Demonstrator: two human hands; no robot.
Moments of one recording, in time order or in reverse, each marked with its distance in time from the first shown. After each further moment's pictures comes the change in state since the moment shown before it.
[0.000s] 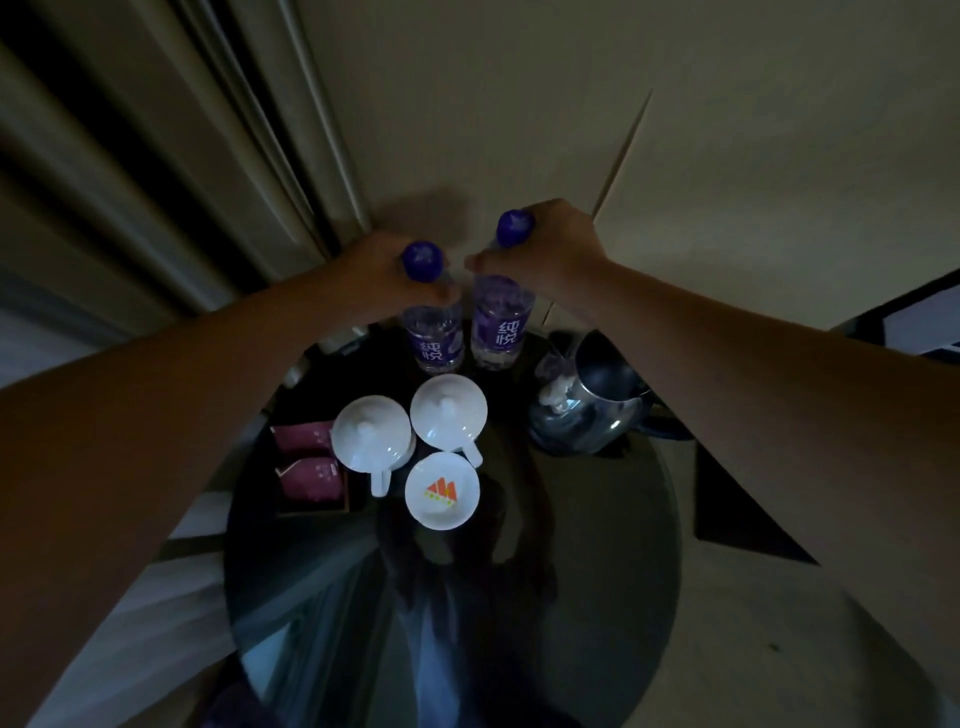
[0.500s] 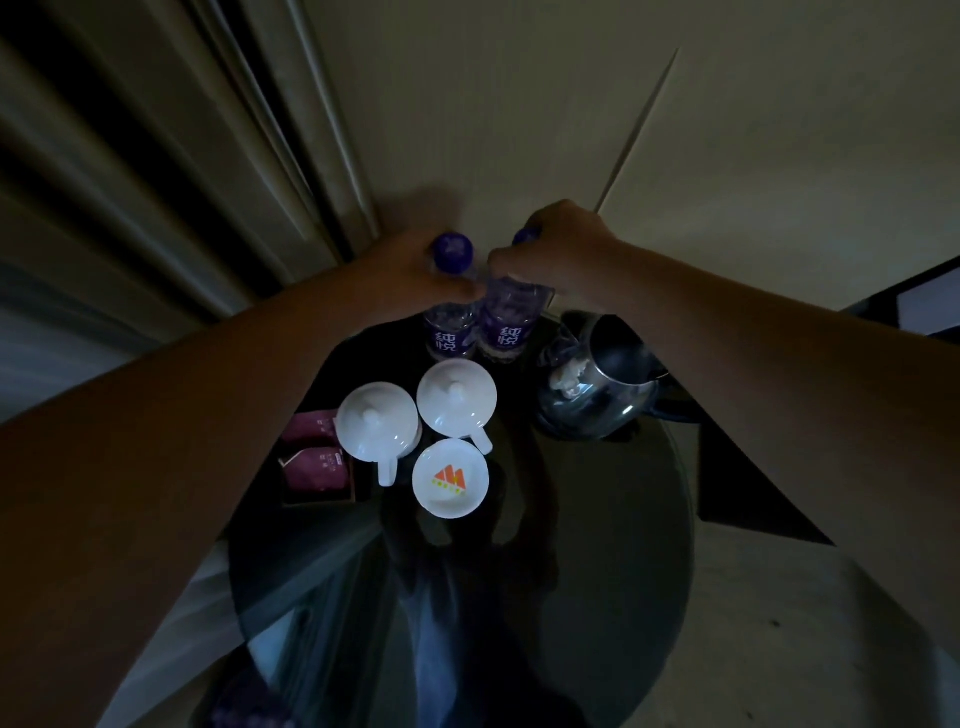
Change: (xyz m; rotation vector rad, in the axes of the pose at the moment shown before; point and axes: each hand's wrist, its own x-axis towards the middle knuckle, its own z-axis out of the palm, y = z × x) left_hand 0.009 -0.013 0.017 -0.016 -0.021 0.001; right_hand -0.004 0.005 0.004 -0.170 -0.163 0.085
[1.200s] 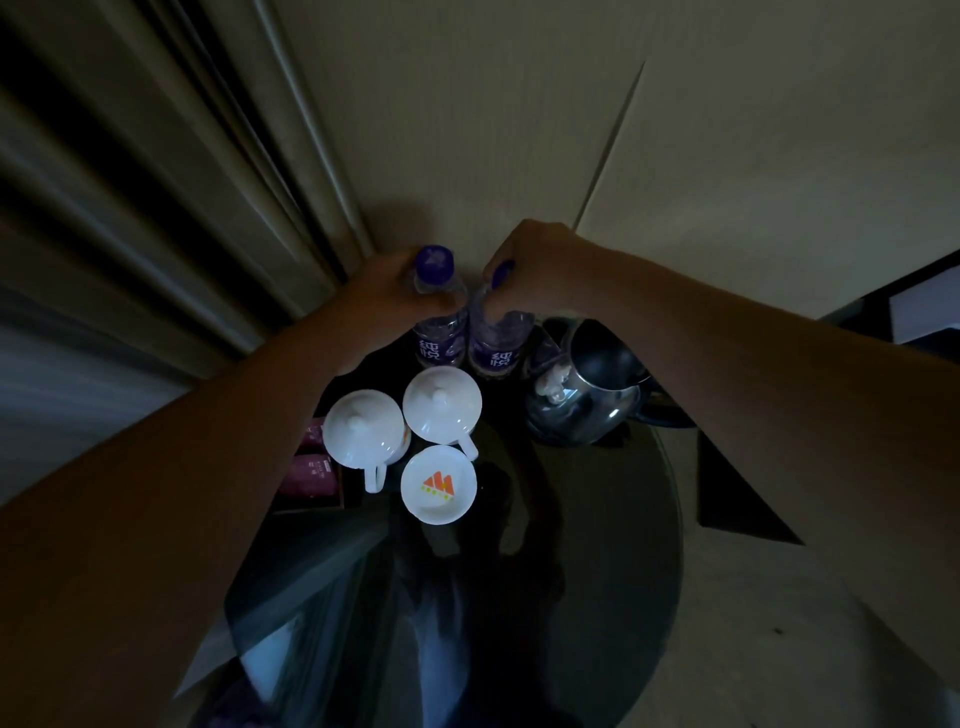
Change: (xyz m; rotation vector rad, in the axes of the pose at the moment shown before) left_hand -0.005 -0.018 0.015 -0.291 0.081 -0.003; right_hand -0.022 -0.003 -0.018 -0.246 -0.175 -0.208
